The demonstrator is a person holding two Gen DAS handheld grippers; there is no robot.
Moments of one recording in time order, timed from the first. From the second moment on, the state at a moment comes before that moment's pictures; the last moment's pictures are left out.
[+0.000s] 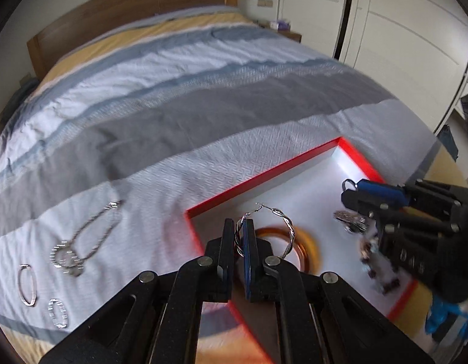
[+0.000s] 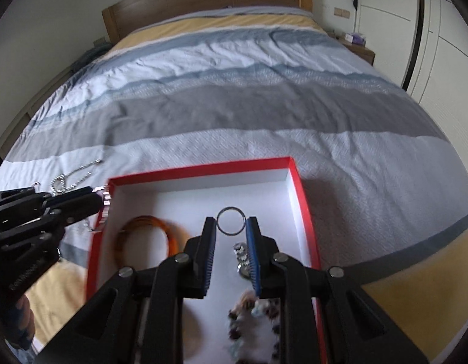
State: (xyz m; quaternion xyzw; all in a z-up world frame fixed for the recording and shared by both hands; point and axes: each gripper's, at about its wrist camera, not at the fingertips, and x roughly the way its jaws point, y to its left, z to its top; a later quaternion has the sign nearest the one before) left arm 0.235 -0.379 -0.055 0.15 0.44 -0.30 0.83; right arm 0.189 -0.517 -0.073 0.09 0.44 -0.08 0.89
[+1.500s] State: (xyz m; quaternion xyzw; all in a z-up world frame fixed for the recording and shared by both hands) left arm 0.145 -0.137 0.228 0.10 0.27 -0.17 0.94; right arm 0.066 -0.426 0.281 0.08 0.23 -0.08 0.97
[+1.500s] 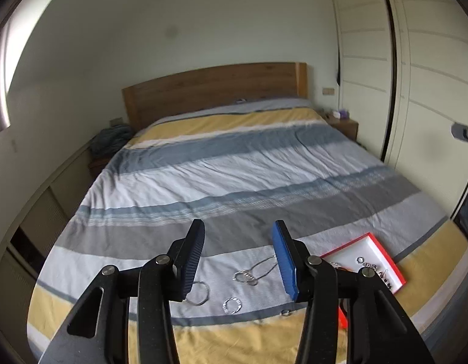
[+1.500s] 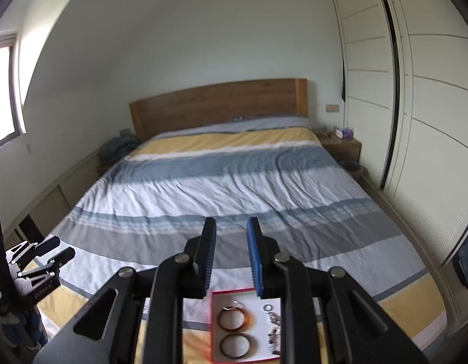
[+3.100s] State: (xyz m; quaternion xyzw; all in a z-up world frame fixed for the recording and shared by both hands) left arm 0.282 -0.102 -0.104 0.04 0.51 -0.15 0.85; right arm 0.208 -0.280 -0.096 0.08 0.50 0.07 0.86
